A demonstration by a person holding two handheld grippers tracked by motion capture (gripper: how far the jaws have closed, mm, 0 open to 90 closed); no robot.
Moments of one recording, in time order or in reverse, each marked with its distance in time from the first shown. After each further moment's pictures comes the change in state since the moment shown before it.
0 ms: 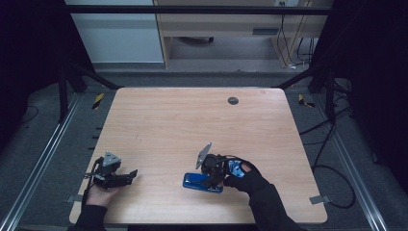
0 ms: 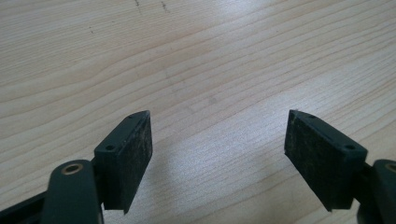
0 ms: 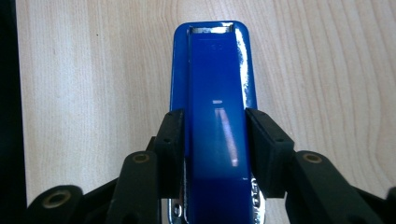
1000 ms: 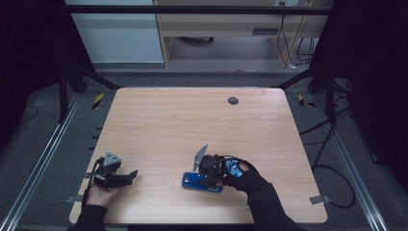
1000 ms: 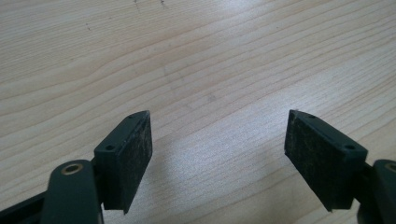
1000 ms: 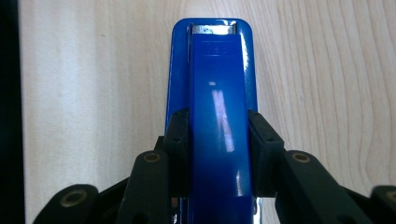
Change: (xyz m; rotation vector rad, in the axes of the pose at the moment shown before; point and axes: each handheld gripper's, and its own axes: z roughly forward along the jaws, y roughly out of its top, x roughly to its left) left arm 0.000 0.000 0.001 0.012 -0.003 0.003; right arm 0.005 0.008 -0.002 0.017 -0.022 -0.056
